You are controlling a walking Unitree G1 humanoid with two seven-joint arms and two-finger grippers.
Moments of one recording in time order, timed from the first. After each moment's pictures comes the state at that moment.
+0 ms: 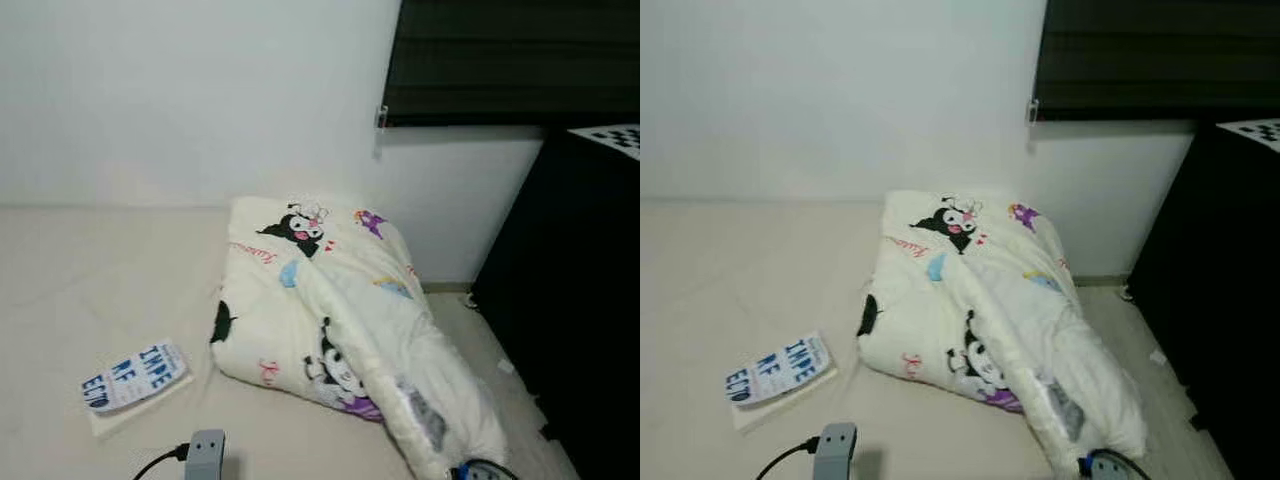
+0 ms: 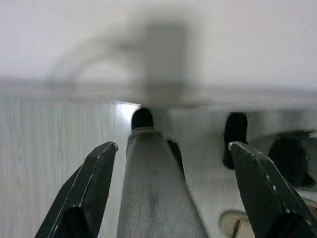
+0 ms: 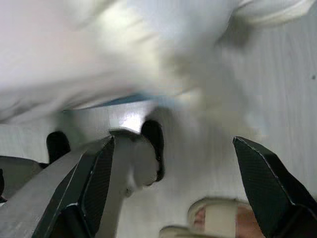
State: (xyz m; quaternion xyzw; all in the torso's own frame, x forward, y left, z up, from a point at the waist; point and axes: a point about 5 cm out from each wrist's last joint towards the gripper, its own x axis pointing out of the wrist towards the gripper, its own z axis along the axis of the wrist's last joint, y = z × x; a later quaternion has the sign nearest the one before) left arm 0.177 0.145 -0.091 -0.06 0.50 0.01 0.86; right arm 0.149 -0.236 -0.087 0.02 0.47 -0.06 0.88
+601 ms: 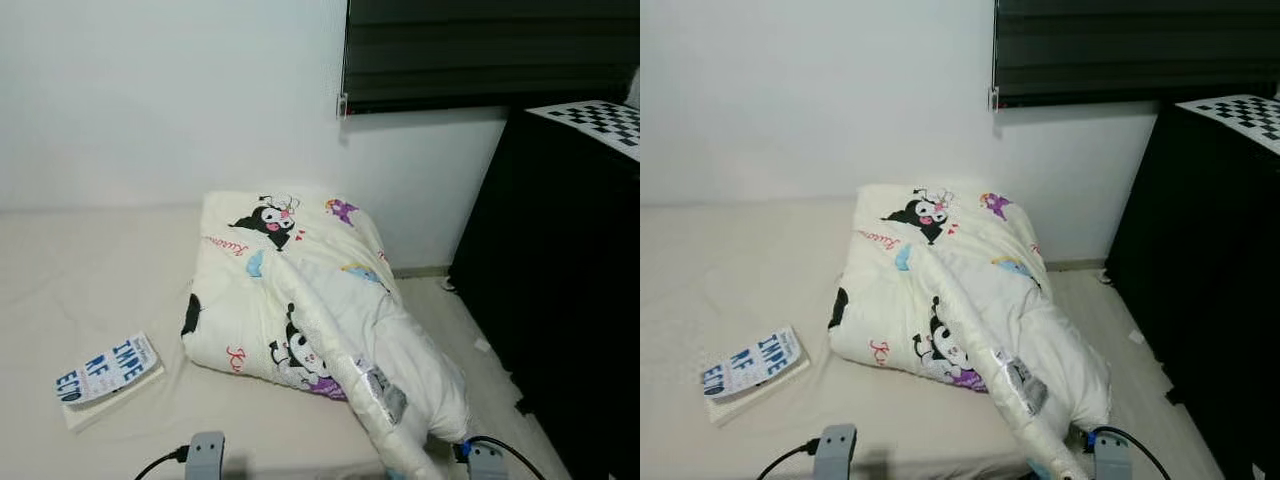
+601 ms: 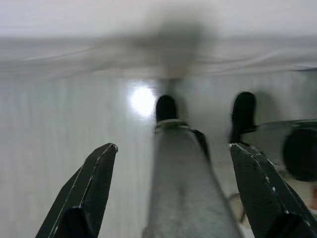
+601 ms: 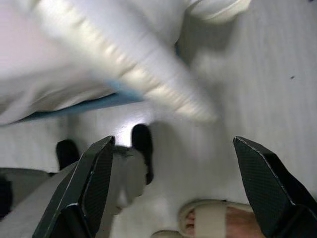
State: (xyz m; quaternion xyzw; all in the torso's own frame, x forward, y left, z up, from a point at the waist) left arm 0.180 0.157 -0.090 -0.03 0.50 0.03 0.86; right arm 0.163 -0.233 -0.082 0.02 0.44 -0.05 0.89
